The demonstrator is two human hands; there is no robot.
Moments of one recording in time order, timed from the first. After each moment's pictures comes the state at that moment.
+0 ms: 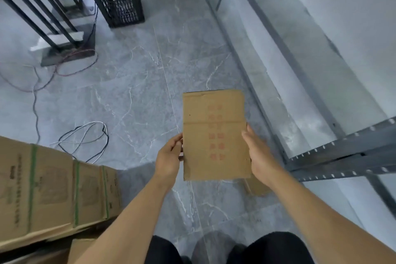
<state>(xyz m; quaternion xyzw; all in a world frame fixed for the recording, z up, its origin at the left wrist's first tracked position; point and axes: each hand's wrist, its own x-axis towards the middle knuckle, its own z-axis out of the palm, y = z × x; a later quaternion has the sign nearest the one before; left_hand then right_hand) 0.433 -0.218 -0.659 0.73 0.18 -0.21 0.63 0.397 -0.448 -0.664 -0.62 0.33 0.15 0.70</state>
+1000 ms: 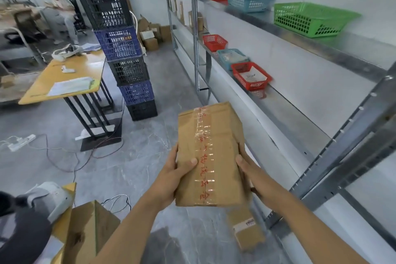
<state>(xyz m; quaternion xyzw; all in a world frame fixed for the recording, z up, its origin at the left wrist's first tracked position) 0.374 -0.173 -0.146 0.61 -0.05 -0.27 0.74 0.304 -0.412 -0.147 -0.72 0.10 0.10 0.68</state>
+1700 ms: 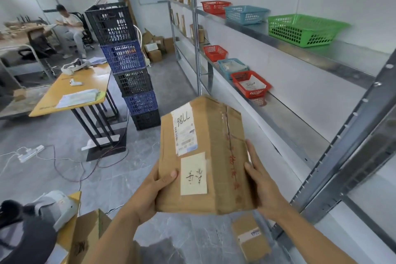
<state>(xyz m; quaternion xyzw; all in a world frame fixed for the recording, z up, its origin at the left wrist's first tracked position) 0.362 -0.136 -0.126 0.63 0.00 -0.30 0.72 0.287 -0.418 -0.142 -0.63 0.07 -0.02 0.77</state>
